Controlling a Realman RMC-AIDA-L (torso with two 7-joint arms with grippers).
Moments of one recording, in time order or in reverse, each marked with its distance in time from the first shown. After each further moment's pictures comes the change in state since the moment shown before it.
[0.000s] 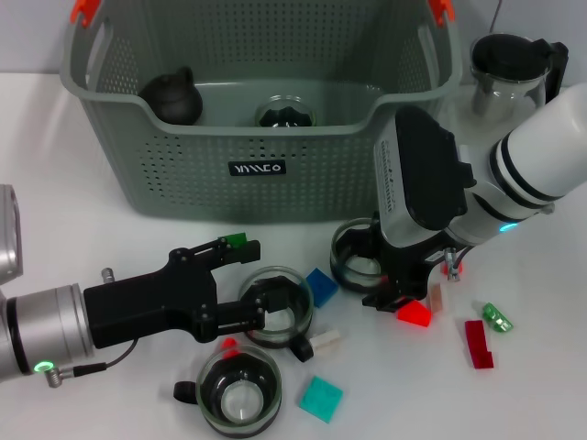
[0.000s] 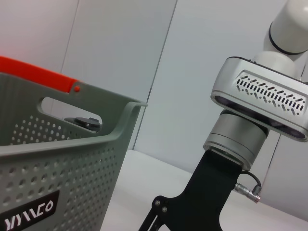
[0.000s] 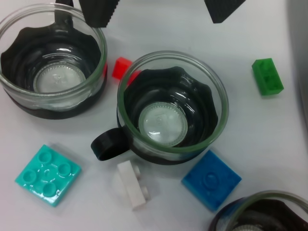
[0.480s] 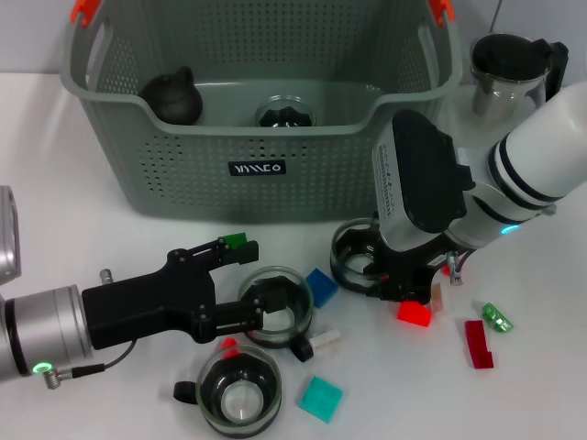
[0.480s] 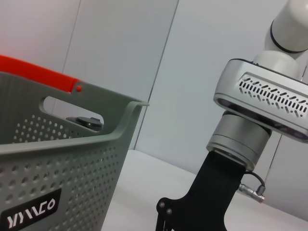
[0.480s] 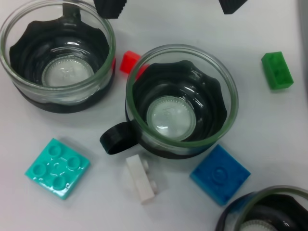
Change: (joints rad) left arm 0.003 0.001 -0.002 0.000 0.000 0.000 -0.001; right arm 0.009 -0.004 -0.019 0.000 -0.004 -0.022 0.018
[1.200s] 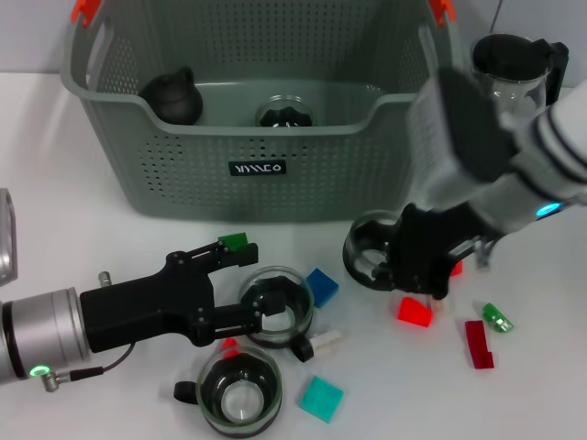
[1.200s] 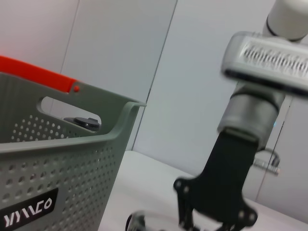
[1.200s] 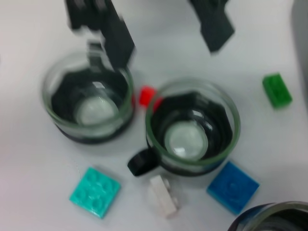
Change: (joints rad) left arm 0.005 0.001 0.000 0.000 0.000 0.012 0.000; right arm -0.010 -0.006 0.203 -0.087 0.008 -0.221 -0.003
